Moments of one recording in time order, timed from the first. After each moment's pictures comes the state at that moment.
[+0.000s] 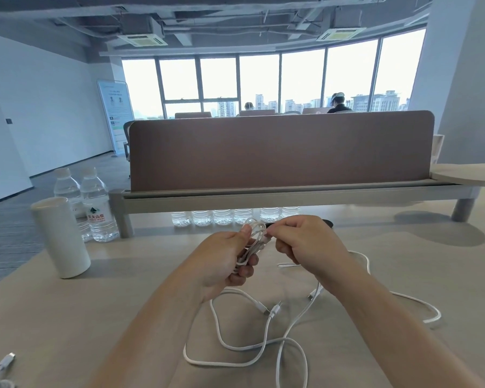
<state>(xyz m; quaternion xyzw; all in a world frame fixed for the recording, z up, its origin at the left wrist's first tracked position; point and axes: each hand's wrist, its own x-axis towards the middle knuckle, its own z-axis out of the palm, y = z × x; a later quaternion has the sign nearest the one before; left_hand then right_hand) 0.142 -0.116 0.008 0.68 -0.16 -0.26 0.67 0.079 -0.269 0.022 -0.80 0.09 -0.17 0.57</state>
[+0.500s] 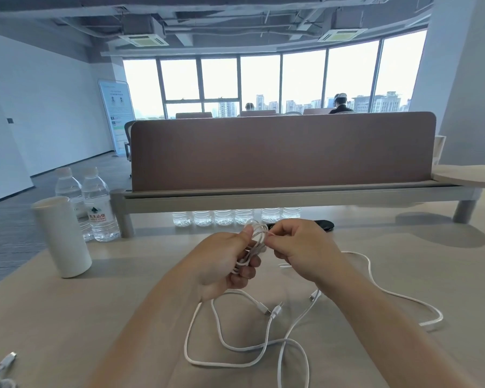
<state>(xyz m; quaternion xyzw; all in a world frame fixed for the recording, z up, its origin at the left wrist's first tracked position) 0.142 -0.111 0.012 0.66 -0.15 -0.30 0.67 0.083 -0.266 0.014 -0.84 0.08 -0.17 0.51</state>
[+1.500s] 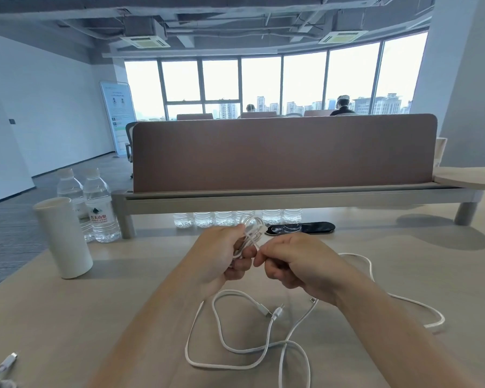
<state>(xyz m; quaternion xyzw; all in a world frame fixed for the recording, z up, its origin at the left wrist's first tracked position) 0.143 -0.110 0.017 0.65 -0.17 -0.23 0.70 0.078 -0.263 0.012 -0.77 0.02 0.01 0.64</state>
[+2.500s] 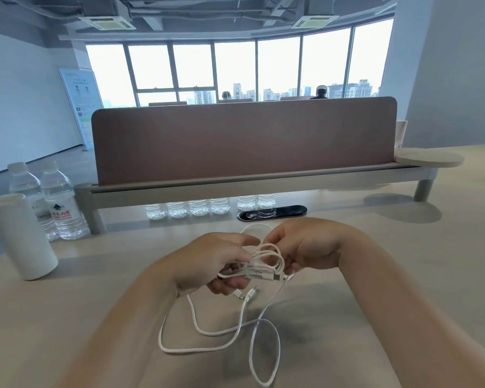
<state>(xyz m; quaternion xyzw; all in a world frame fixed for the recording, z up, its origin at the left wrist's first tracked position) 0.120 -0.118 0.015 0.74 -0.32 -0.34 0.49 0.071 -0.325 0.017 -0.81 0.01 0.20 0.55</state>
